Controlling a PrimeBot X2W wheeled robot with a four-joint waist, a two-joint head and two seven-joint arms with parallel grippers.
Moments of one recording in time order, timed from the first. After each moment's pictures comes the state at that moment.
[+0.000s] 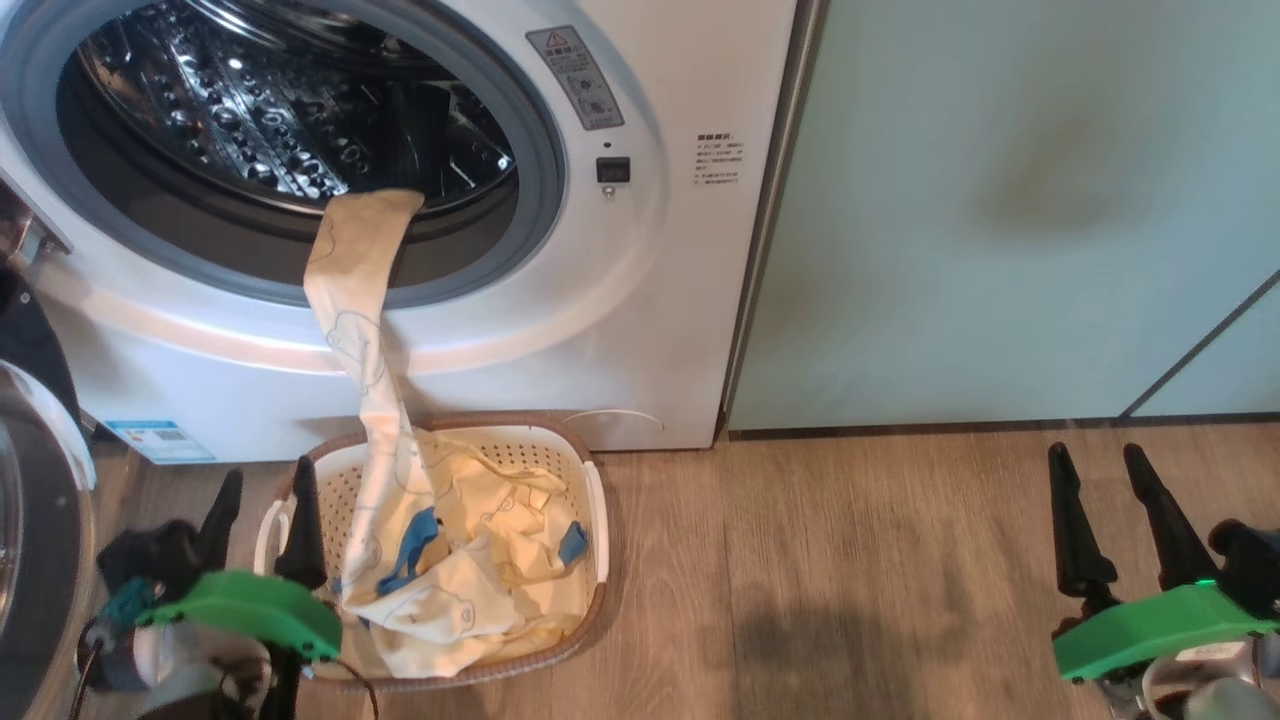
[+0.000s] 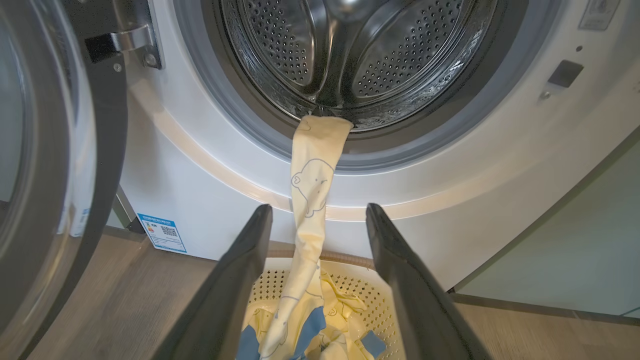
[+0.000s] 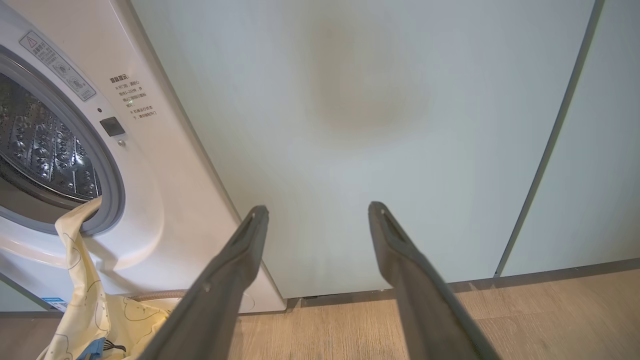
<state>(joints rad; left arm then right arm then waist) -0.09 0.10 0.20 0.38 -0.27 -0.13 -0.25 -0.08 -0.11 0.10 0.26 0.33 0.13 -0.25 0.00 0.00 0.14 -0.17</state>
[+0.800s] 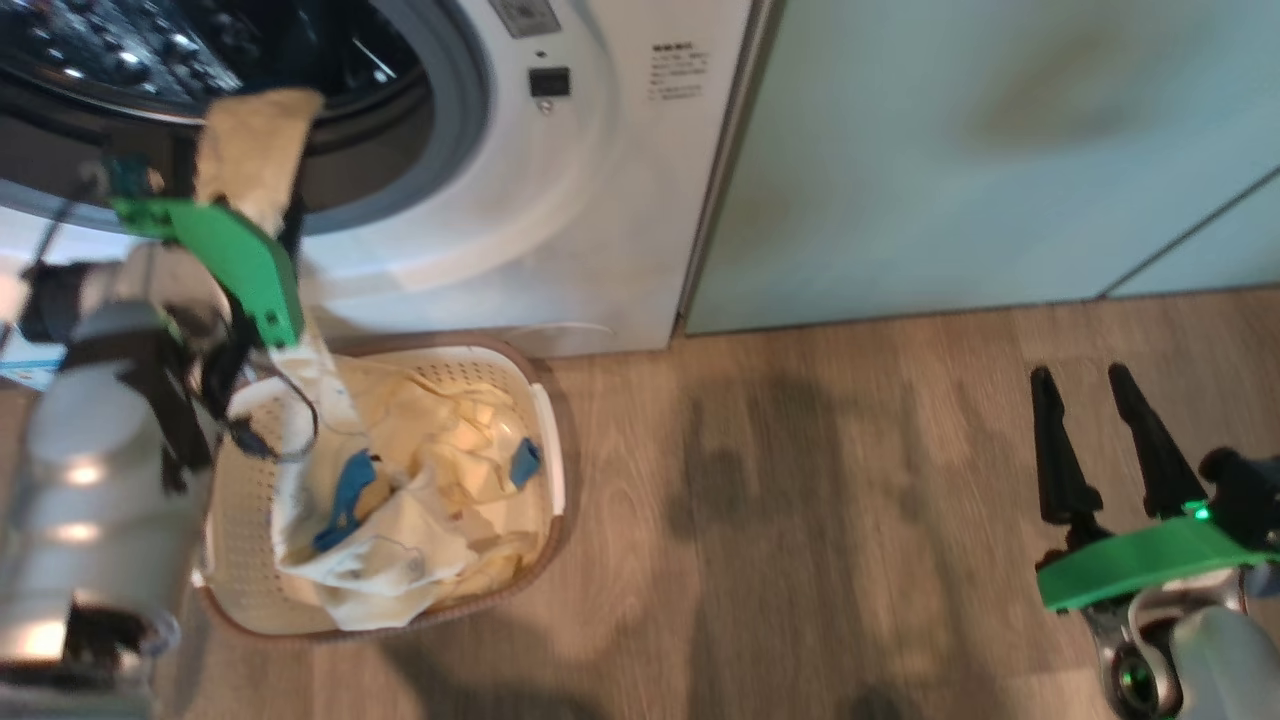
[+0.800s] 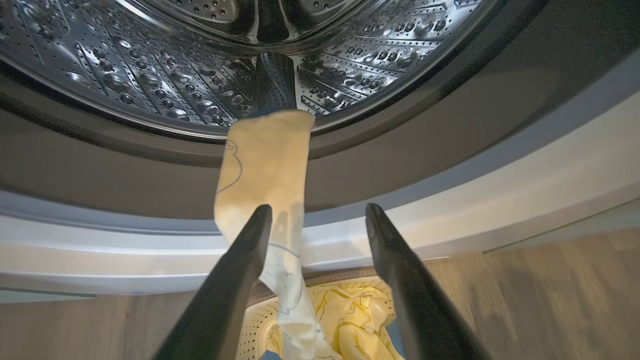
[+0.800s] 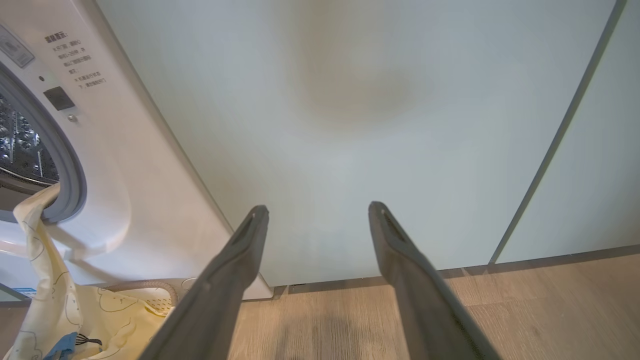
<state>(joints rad) -0.77 0.27 -0.01 0.78 -0.22 -0.11 0.17 -0.18 -0.10 0.13 0.24 0.33 0.13 -0.25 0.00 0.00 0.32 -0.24</state>
